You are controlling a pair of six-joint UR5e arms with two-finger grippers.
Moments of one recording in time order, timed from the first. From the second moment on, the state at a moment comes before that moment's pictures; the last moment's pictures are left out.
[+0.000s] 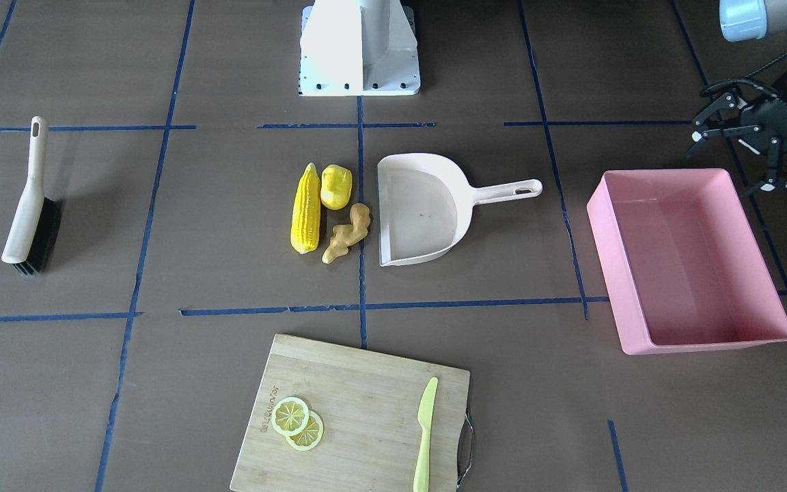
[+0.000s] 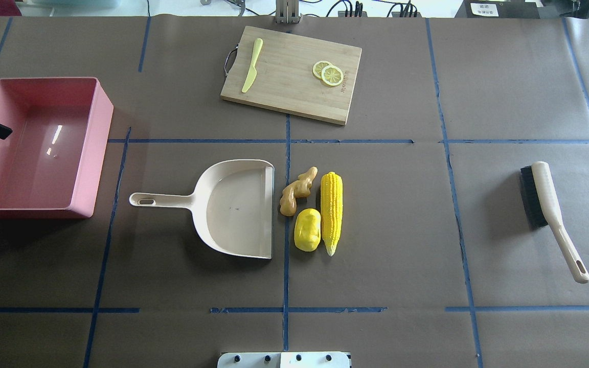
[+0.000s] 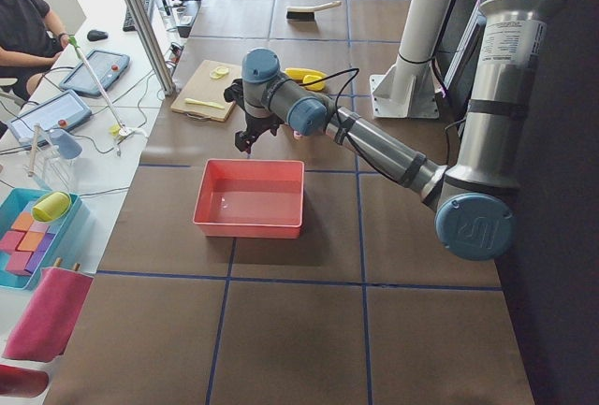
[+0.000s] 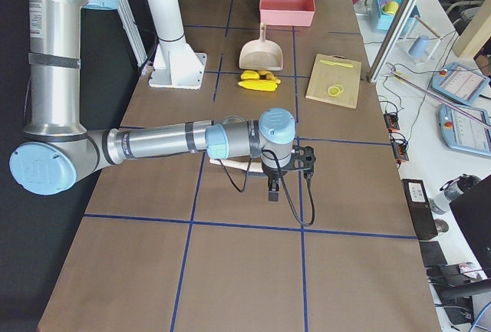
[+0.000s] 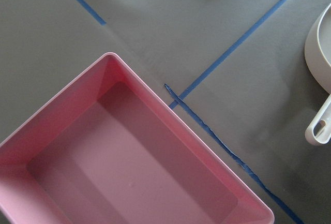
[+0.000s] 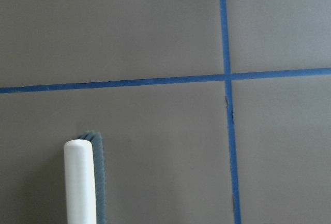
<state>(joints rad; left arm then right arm) -1.19 -1.69 -1.98 -1.67 -2.39 0.10 1.47 -1.67 1.86 -1.57 2.39 0.27</state>
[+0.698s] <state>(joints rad) -1.14 -1.72 -1.98 -1.67 -2.39 0.07 1.09 -1.82 2.00 -1.22 2.30 0.71</state>
